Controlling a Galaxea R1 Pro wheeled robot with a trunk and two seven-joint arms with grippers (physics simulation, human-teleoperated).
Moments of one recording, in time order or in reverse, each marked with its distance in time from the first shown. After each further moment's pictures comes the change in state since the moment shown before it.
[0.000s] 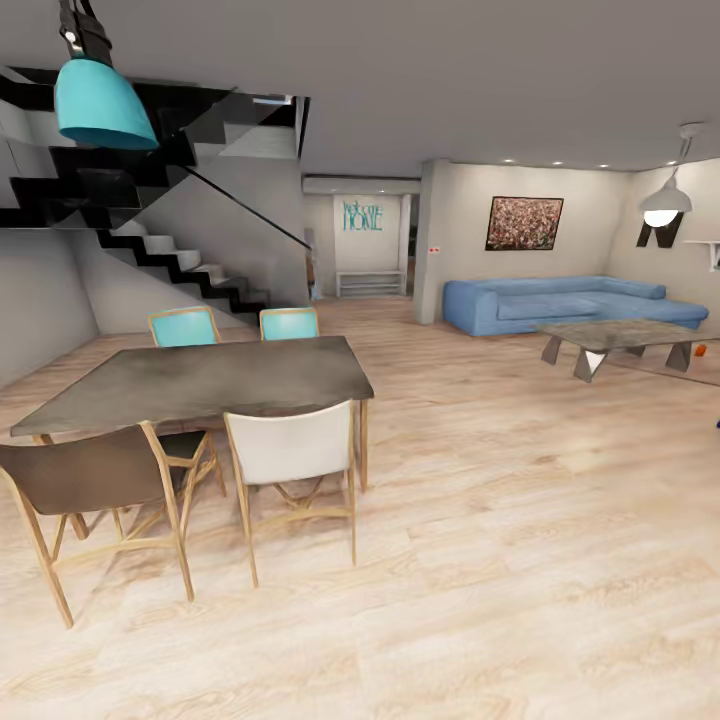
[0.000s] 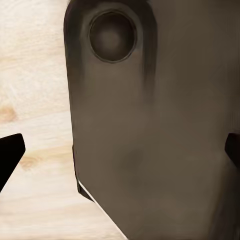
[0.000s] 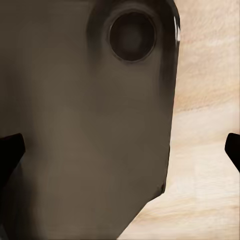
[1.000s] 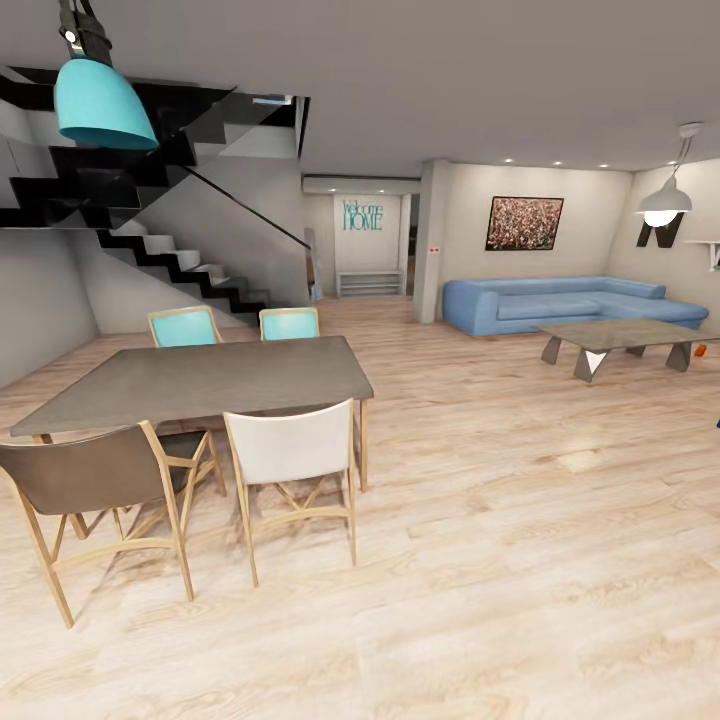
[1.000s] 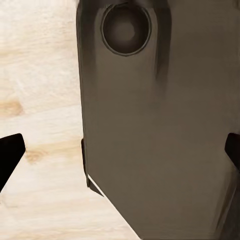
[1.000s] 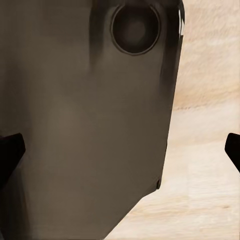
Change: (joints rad) left arm -0.009 0.013 0.003 0.017 0.001 0.014 0.003; right arm -0.002 0.002 0.026 0.016 0.024 0.000 -0.003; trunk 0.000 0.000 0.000
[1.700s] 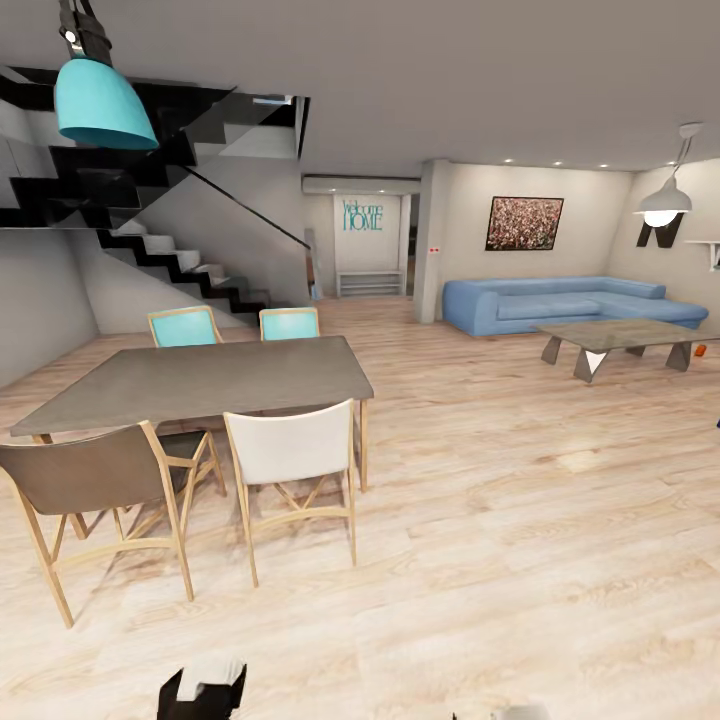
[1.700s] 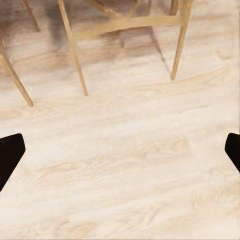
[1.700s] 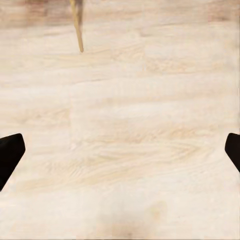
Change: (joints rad) left arm 0.015 0.014 -0.001 -1.052 0.003 0.004 -0.005; right arm 0.006 -0.002 0.043 -0.835 -0.003 -0.139 0.021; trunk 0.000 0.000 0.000
